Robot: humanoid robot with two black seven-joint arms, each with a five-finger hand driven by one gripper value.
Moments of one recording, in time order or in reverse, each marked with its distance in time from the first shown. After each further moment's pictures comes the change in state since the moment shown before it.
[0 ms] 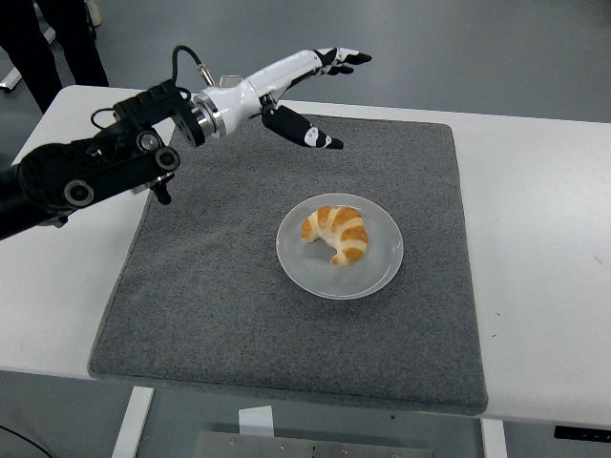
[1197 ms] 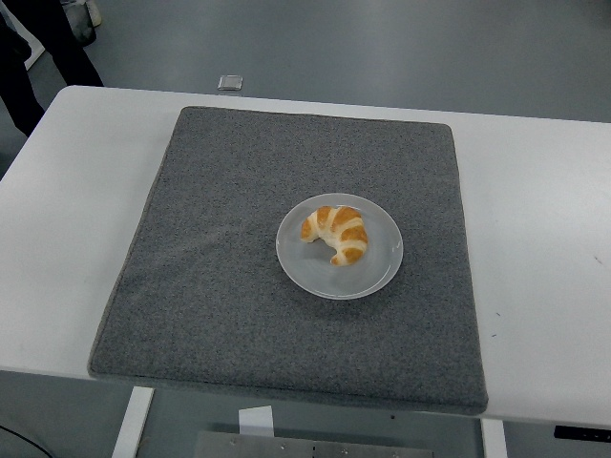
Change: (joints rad) left arm -0.166 0.180 -0.006 0.440 -1.165 -0.431 0.086; right arm 0.000 0.000 0.000 0.000 0.000 0.000 0.000
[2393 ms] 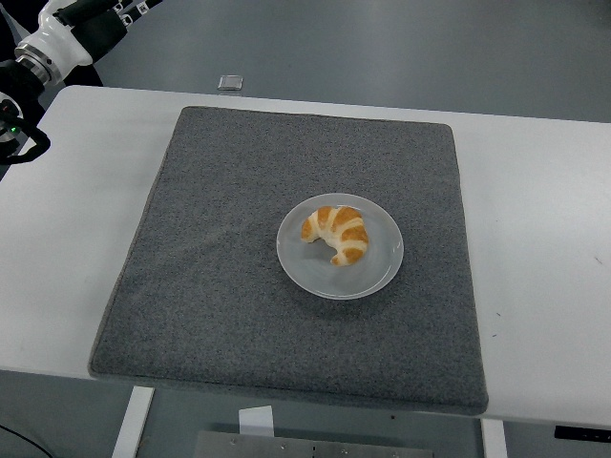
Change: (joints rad) left arm 0.218 -0.021 0.003 -0.011 -0.079 -0.083 0.004; right arm 0.028 0.000 0.000 0.009 -0.002 0.002 0.000
